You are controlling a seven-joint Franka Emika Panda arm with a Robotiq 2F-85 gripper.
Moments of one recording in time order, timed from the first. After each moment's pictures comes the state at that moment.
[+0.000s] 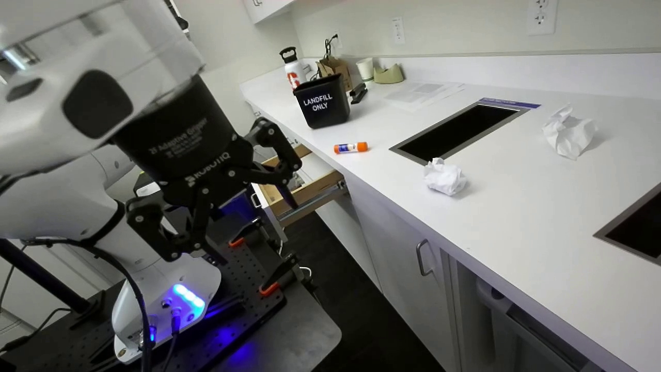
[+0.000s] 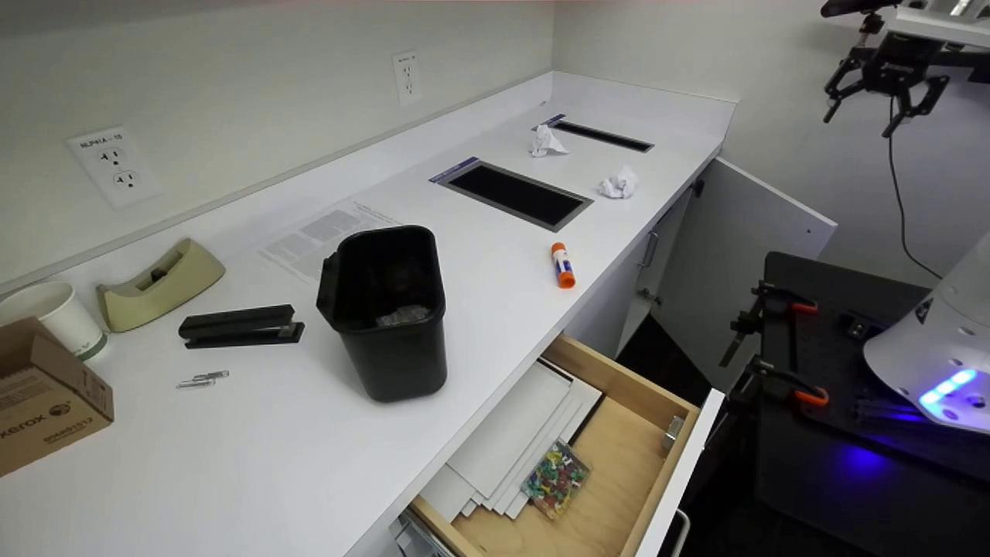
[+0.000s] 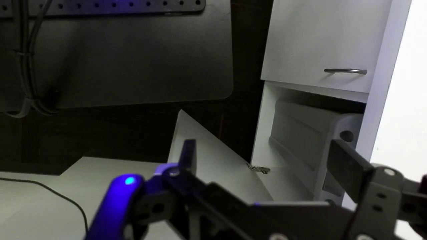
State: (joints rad) arm -0.76 -0.59 -0.42 -2.67 -0.08 2.08 0.54
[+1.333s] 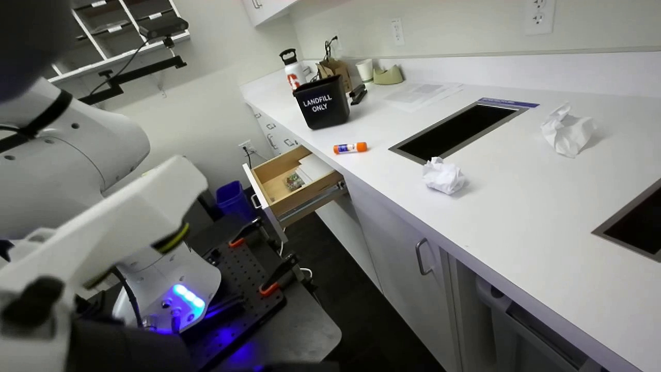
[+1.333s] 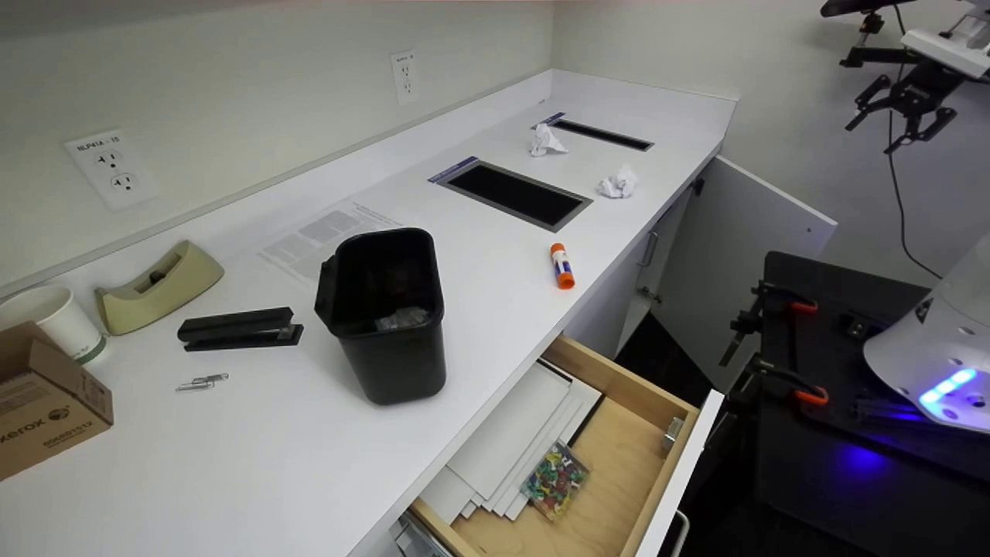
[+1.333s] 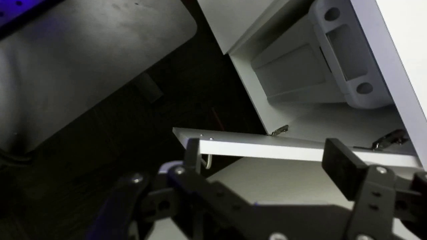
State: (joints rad) arm -0.91 -0.11 -0.63 -2.43 0.39 2.21 0.43
